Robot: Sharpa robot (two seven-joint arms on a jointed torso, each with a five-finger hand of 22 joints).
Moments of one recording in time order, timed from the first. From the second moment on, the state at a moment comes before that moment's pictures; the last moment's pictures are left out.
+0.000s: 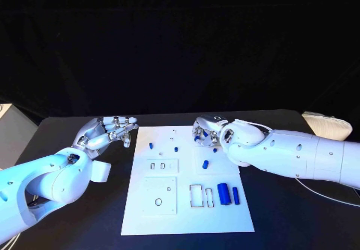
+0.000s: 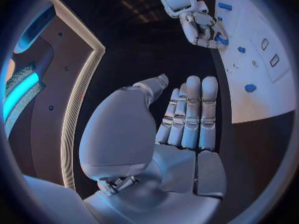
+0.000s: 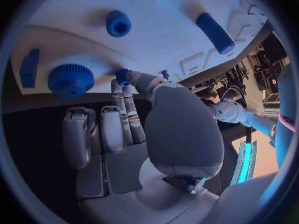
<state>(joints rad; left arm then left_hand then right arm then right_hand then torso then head) 1.19 -0.98 -0.04 1.67 -0.11 -0.32 0.43 1.39 -0.24 0.55 0.13 0.06 0.95 0.19 0.17 0.17 1.17 0.12 0.07 0.07 1.13 0.05 0.78 0.71 0.18 1.00 0.14 1.06 0.69 1.29 -0.72 -0.18 1.38 -1.58 -0.40 -0.21 1.37 -0.24 0.64 0.02 0.16 1.11 0.13 0.20 0.31 1.28 0.09 0.07 0.08 1.47 -0.02 1.38 1.12 0.05 1.47 0.09 1.46 1.31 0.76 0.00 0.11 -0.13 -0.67</state>
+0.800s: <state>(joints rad) 1.19 -0.98 -0.04 1.67 -0.10 -0.32 0.43 1.39 -0.24 0.55 0.13 0.06 0.95 0.19 0.17 0.17 1.17 0.12 0.07 0.07 1.13 0.05 0.78 0.71 0.18 1.00 0.14 1.06 0.69 1.30 -0.60 -0.17 1.30 -1.58 -0.58 -0.23 1.36 -0.23 0.67 -0.01 0.11 1.13 0.12 0.22 0.34 1.29 0.10 0.07 0.08 1.47 -0.02 1.38 1.11 0.05 1.47 0.08 1.46 1.31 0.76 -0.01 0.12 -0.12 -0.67</state>
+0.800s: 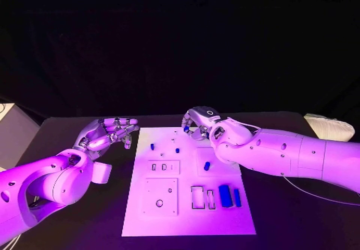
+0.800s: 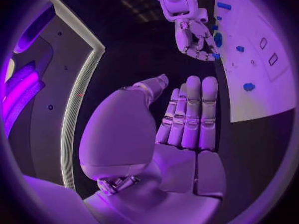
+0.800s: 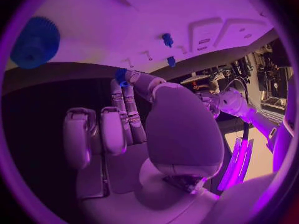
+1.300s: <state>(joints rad) 1.19 -0.97 -0.04 1.67 -0.10 -0.32 0.43 1.39 -0.24 0.55 0.13 0.06 0.95 0.19 0.17 0.17 1.17 0.12 0.07 0.07 1.13 0.05 0.78 0.71 0.18 1.00 0.14 1.06 0.69 1.30 -0.52 -0.17 1.22 -1.58 -0.58 -0.23 1.36 -0.23 0.68 -0.02 0.11 1.13 0.12 0.22 0.35 1.29 0.10 0.07 0.08 1.47 -0.02 1.38 1.10 0.05 1.47 0.08 1.46 1.31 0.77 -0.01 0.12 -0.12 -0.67</state>
